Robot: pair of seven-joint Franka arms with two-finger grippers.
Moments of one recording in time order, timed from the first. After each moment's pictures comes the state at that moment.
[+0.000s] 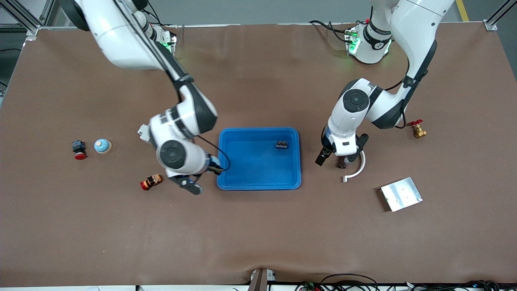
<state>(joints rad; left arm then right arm) -0.11 0.41 -0.38 -2.09 0.31 2.59 -1.71 0.37 0.68 0.06 -1.37 0.11 1.87 0.84</state>
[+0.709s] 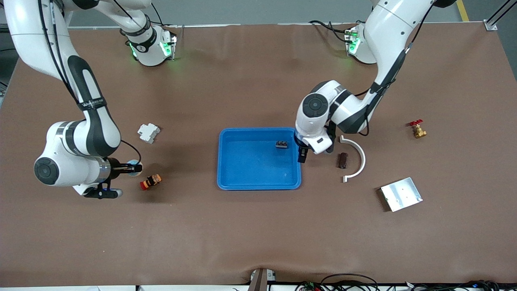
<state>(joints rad) -0.29 0.56 -0.38 -1.86 0.31 2.35 -2.25 -0.05 0.57 0.04 -1.72 0.09 2.04 -0.04</state>
